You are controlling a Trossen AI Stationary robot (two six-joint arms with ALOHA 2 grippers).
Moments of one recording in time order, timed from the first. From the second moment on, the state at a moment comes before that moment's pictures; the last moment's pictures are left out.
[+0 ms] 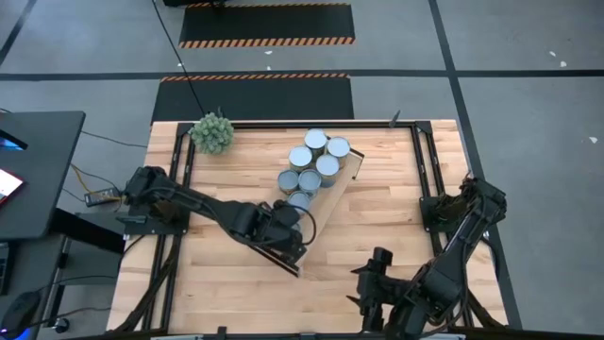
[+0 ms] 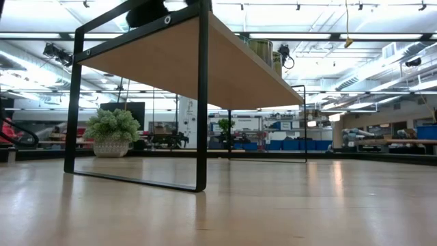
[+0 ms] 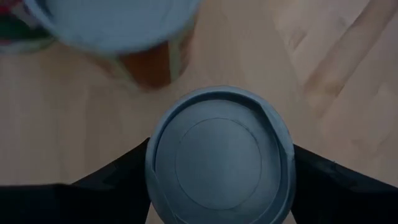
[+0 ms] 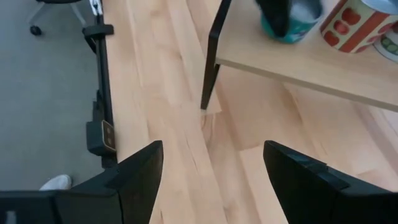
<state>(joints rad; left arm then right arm) -0.35 1.80 1.61 -0.97 -0.37 -1.01 0.88 1.83 1.79 -1.15 0.68 1.00</state>
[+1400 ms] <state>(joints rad) -0.42 1.74 1.76 -1.08 -0.62 -0.74 0.92 1.71 1.79 -1.21 0.76 1.01</state>
